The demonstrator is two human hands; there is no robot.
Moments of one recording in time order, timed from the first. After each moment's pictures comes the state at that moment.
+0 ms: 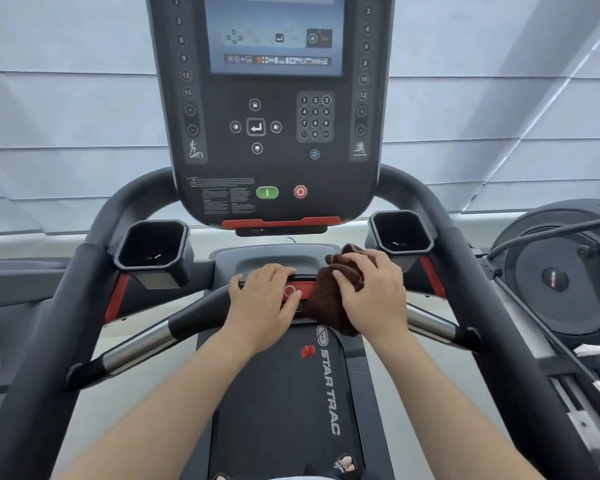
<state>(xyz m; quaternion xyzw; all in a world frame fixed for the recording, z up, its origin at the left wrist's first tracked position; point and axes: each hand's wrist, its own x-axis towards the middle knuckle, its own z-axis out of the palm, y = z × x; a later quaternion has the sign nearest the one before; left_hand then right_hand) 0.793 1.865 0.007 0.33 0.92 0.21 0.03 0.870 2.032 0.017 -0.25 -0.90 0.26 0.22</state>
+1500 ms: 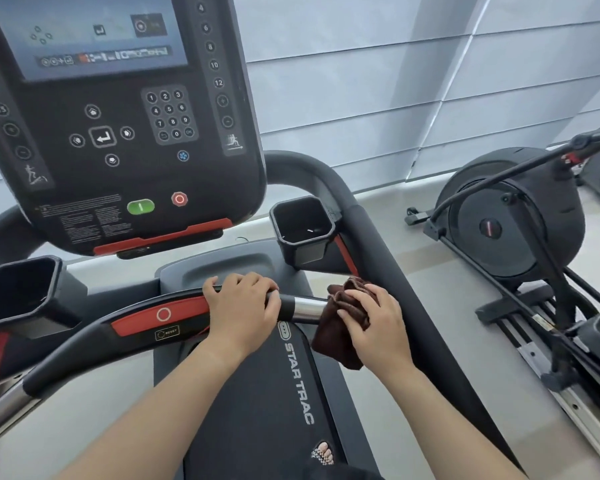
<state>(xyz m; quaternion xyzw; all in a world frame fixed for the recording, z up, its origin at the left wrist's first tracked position) 0.842 2.004 -0.004 0.35 0.93 0.13 0.03 0.996 2.156 -0.043 -0.33 -0.87 0.32 0.19</state>
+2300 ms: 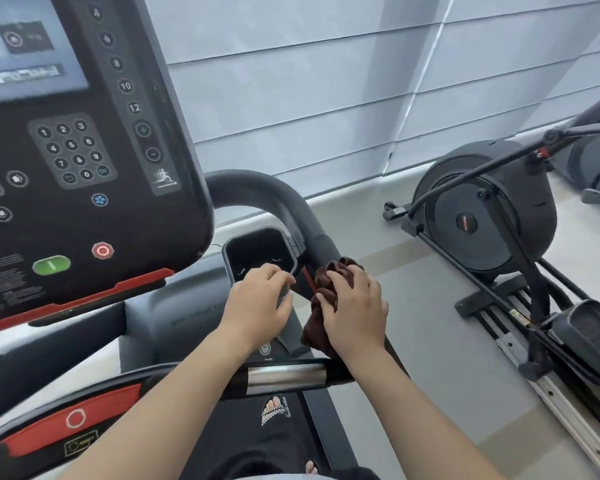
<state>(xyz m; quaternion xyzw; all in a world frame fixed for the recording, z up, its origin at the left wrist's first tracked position) 0.802 2.129 -0.009 0.46 0.86 0.20 0.10 0.926 2.236 -0.032 -0.41 -0.89 0.17 0.13</state>
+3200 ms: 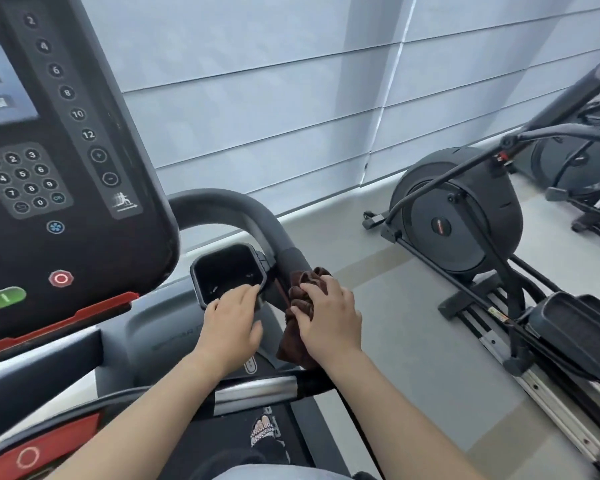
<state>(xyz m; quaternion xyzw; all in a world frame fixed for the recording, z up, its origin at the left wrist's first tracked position) 0.802 2.136 -0.035 0.47 0.87 0.10 0.11 0.932 2.249 -0.016 -0.41 -0.88 0.23 0.07</state>
